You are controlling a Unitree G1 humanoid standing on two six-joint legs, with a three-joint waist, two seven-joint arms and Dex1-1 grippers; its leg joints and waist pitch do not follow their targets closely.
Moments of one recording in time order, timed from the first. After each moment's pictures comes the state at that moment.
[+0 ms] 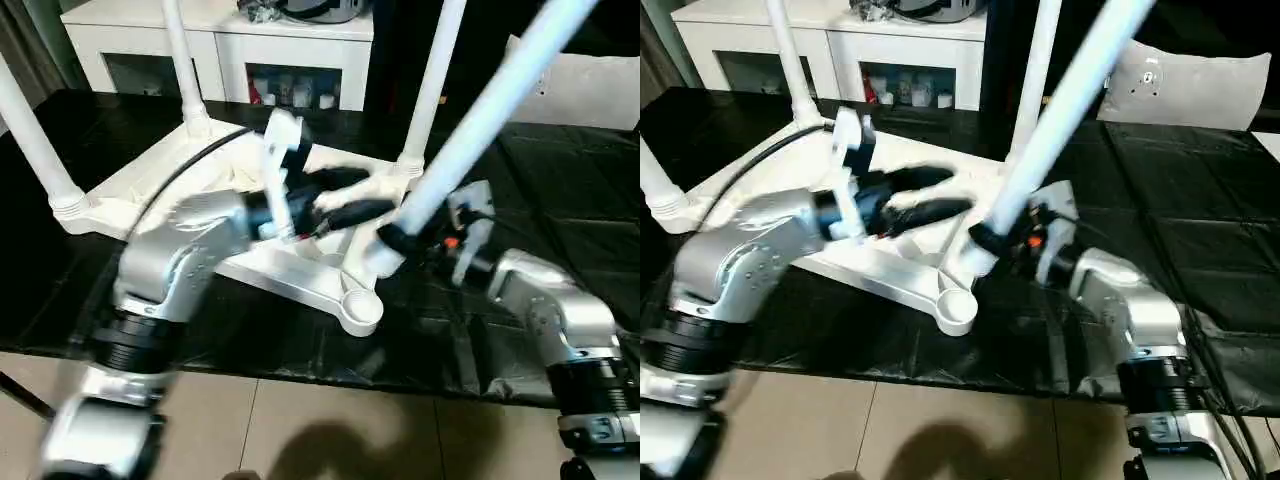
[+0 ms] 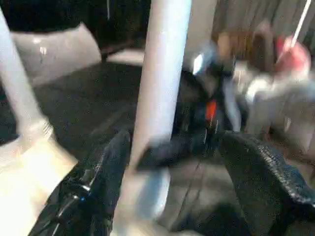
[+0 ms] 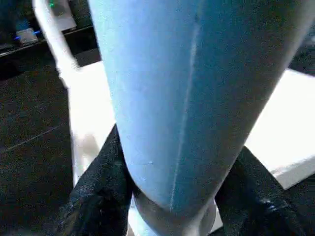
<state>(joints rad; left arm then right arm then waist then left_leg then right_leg) -0.67 0.39 -0.19 0.09 -0.42 0.50 -0.97 -0.47 -0.36 -0.04 0.23 0.41 0.47 0.74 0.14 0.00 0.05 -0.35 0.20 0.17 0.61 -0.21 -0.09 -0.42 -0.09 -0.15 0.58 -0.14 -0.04</state>
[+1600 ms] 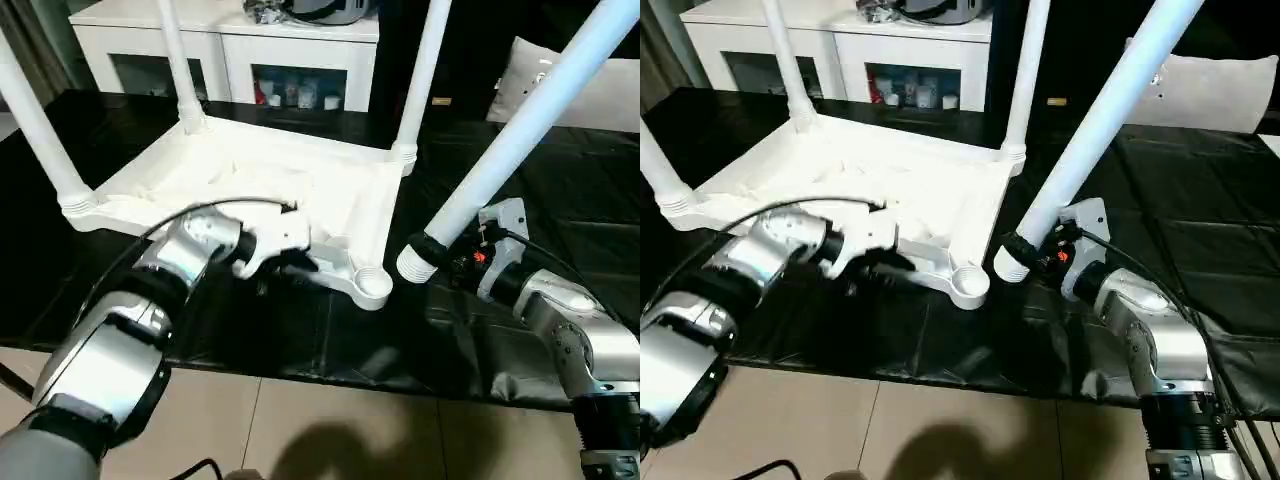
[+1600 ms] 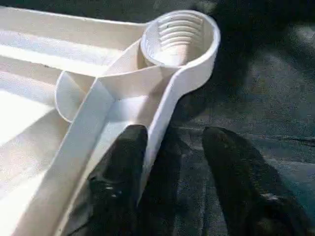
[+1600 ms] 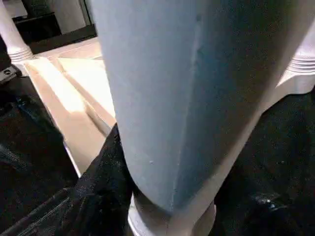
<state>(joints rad) -0.96 0.35 -0.42 1.09 0.05 -0.23 -1.21 -0.34 -0.39 -0.07 0.13 0.37 0.45 0.66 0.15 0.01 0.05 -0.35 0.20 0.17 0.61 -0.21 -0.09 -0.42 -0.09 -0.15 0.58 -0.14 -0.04</state>
